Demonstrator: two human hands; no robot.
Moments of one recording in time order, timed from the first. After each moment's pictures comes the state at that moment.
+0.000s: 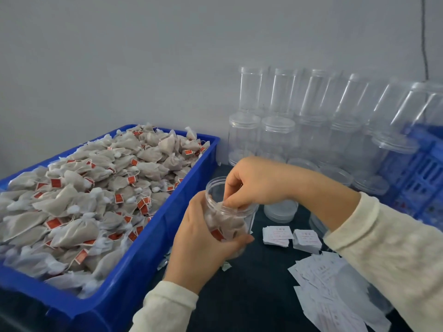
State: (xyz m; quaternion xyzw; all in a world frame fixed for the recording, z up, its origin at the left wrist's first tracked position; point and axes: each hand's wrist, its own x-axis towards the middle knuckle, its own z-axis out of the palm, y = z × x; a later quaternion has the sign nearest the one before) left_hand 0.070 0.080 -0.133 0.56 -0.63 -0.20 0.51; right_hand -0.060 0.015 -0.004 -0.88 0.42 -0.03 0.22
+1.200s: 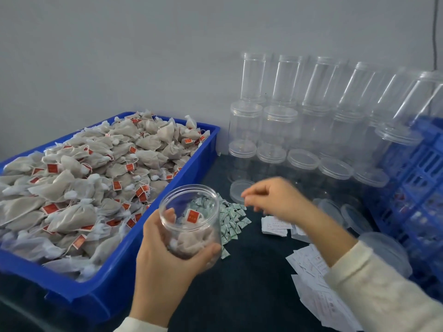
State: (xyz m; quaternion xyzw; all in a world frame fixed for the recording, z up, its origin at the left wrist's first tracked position) left_hand 0.099 0.121 -0.170 0.59 -0.50 -0.22 0.59; right_hand -0.104 0.001 -0.094 -0.77 0.52 -0.21 0.32
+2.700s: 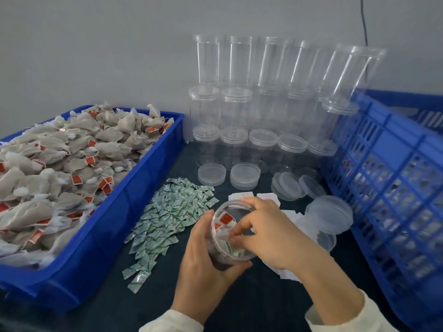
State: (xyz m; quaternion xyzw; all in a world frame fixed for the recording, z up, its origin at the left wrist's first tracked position) left_hand 0.001 0.140 -0.215 0.48 -0.65 -0.23 0.54; right_hand -0.139 0.115 -0.110 -0.77 0.58 -0.13 0.23
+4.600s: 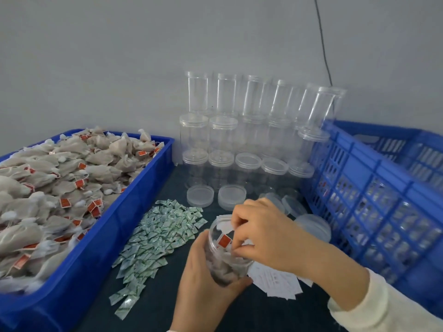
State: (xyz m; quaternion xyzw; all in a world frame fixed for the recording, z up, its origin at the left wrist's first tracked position) left_hand -0.010 0.148 -0.188 0.49 -0.61 -0.34 0.52; right_hand -0.160 0.120 -0.073 -0.91 0.39 -0.12 -0.05
